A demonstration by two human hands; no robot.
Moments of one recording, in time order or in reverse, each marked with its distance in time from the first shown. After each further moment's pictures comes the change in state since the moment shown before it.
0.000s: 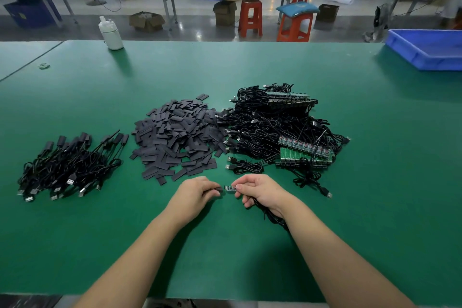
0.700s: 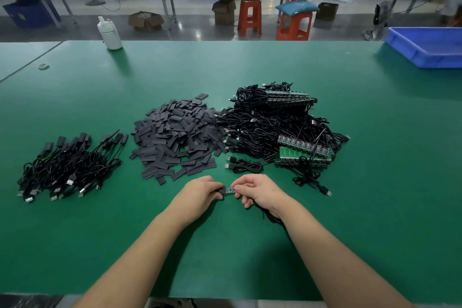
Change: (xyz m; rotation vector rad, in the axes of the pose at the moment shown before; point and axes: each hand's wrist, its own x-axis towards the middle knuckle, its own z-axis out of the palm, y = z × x) left_hand 0.005 0.011 0.000 0.076 -0.122 0.054; right_hand 0.003 0.008 0.005 -0.051 0.044 -0.024
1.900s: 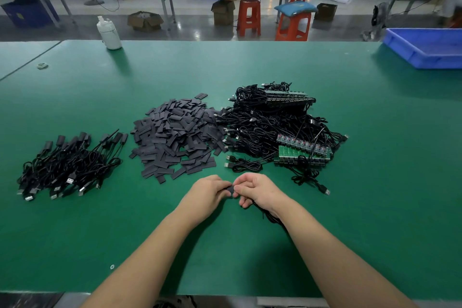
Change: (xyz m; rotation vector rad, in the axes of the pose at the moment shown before) left_hand 0.003 0.019 0.008 -0.049 0.041 -0.008; right_hand -0.001 0.004 0.001 0.010 -0.009 -0.046
